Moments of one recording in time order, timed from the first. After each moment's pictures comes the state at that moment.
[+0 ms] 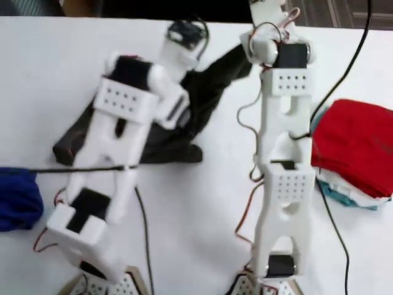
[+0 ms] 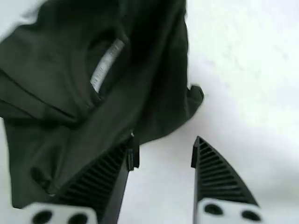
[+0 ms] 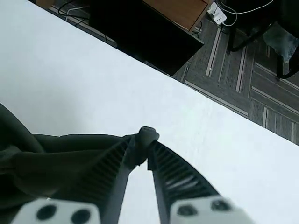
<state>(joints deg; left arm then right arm) 14.0 11.3 -28.3 101.1 -8.3 -5.1 45.8 -78.3 78.9 26.3</state>
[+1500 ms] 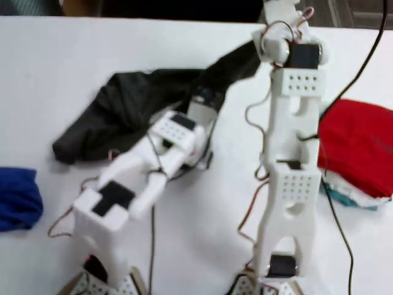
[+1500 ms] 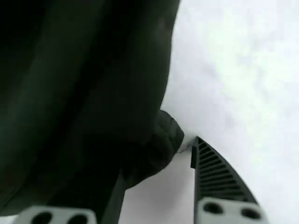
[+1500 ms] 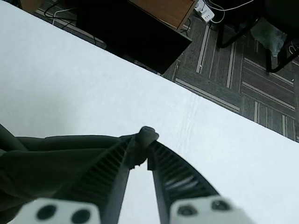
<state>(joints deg) 22.4 24.2 6.1 60.7 12.7 -2.5 45.8 -79.4 78.9 26.3</state>
